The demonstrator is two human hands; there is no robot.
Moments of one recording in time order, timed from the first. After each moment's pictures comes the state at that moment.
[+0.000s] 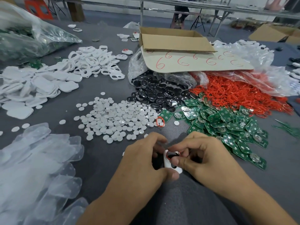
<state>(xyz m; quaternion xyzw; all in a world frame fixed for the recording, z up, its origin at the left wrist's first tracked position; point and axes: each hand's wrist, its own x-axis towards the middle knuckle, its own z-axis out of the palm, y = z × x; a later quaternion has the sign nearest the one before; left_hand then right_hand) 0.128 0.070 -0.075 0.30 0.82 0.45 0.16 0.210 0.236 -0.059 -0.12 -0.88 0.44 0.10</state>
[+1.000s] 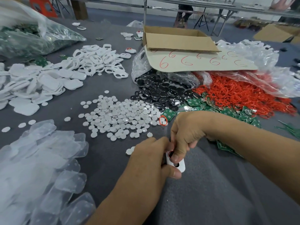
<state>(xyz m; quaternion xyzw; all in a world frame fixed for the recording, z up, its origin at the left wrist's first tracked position) 0.133 0.079 -0.063 0.33 0.84 0.40 0.17 0.116 0.241 -0.006 -0.17 -0.88 0.25 -0.38</state>
